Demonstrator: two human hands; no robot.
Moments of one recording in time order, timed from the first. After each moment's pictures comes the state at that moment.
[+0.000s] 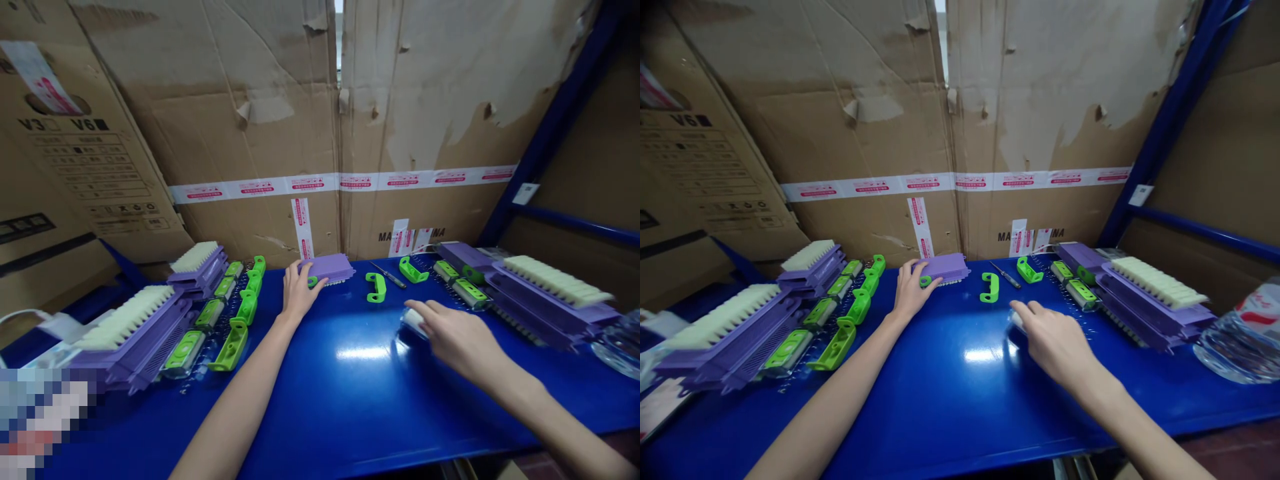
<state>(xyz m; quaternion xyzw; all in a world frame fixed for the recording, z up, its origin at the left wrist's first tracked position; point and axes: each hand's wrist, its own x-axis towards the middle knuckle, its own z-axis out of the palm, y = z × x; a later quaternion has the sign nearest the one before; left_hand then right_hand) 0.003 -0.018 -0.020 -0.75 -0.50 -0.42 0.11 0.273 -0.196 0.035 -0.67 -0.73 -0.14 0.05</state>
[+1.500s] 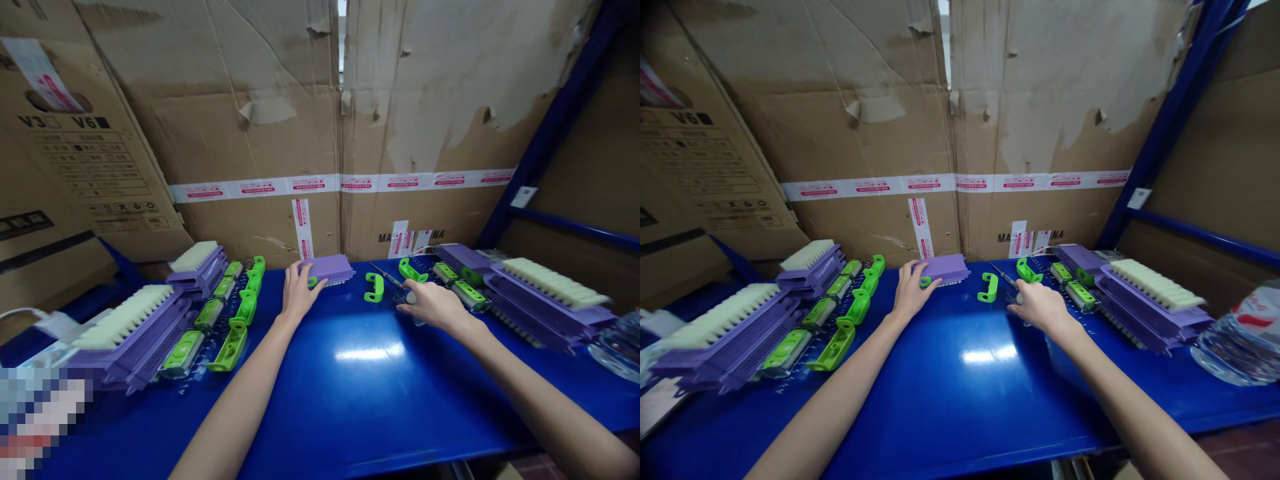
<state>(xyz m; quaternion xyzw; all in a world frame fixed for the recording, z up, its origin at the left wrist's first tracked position) 0.003 -0.018 -0.021 -0.75 -0.50 -0.42 0.09 0.277 -0.132 0.047 -0.75 -0.67 0.00 0.00</state>
